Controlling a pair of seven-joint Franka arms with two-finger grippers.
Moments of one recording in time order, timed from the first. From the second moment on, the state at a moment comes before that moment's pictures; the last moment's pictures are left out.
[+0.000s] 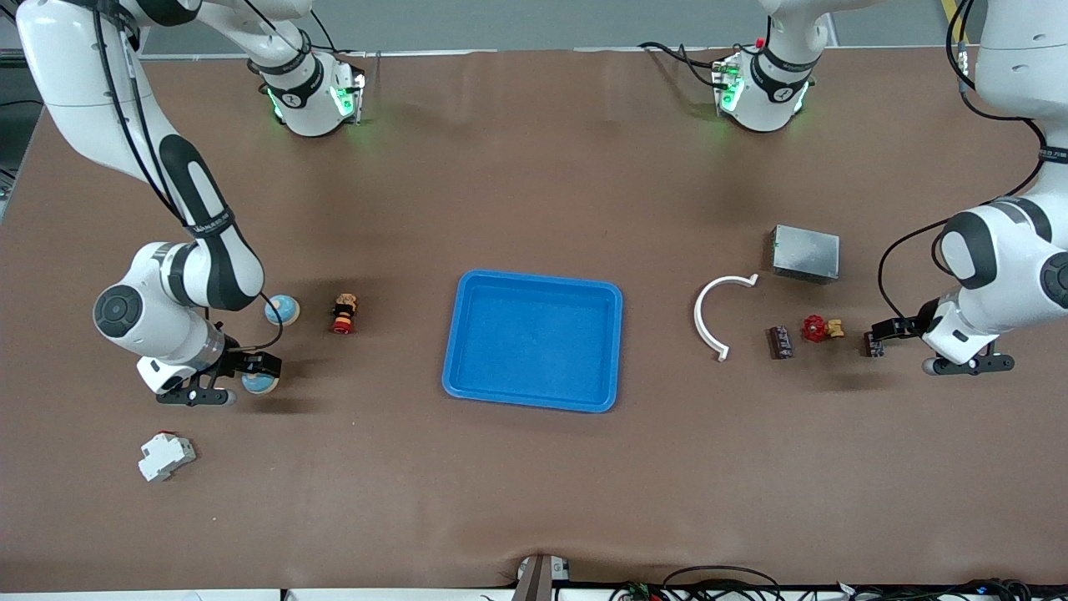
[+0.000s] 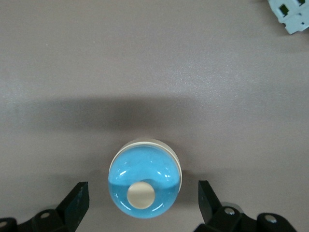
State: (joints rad) left arm 0.14 0.47 0.10 -1.95 0.00 2.36 0.18; right arm -0.03 0.59 -0.02 -1.91 0.06 2.53 -0.07
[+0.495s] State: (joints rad) left arm 0.14 0.51 0.10 -1.96 0.00 2.42 0.18; right arm -0.02 0.59 -0.02 -1.91 0.06 2.53 -0.07
